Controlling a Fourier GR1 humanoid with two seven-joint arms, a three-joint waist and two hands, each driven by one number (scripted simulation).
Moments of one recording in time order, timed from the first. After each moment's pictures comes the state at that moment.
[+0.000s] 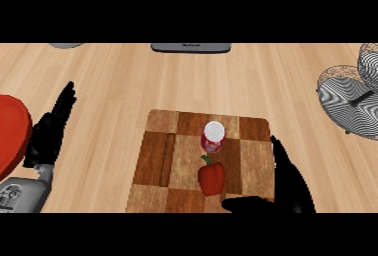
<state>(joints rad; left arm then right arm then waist) -0.18 0.45 -0.15 -1.43 0.04 0.26 0.06 0.02 -0.10 0.51 -2.00 0.76 -0.14 1.25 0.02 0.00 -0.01</state>
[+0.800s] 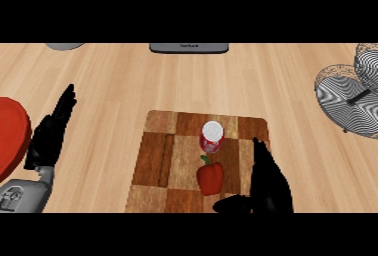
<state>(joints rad) -0.16 0.44 -0.14 -1.43 0.03 0.25 0.05 -0.01 -0.01 0.54 -1.87 0.88 -0.01 1.25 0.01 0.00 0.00</state>
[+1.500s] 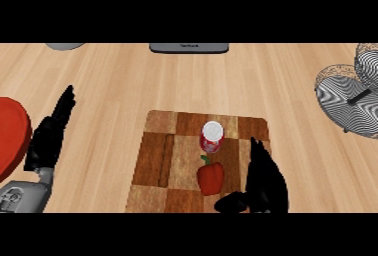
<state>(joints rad) -0.15 0.43 -0.12 -1.42 0.02 0.25 0.04 -0.04 -0.01 0.54 -1.81 0.90 0.04 1.25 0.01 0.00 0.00</state>
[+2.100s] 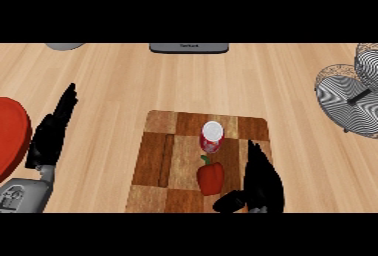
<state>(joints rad) -0.17 0.42 -0.12 -1.43 0.01 0.23 0.06 -0.05 -0.01 0.53 -1.75 0.85 0.02 1.25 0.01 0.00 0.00</state>
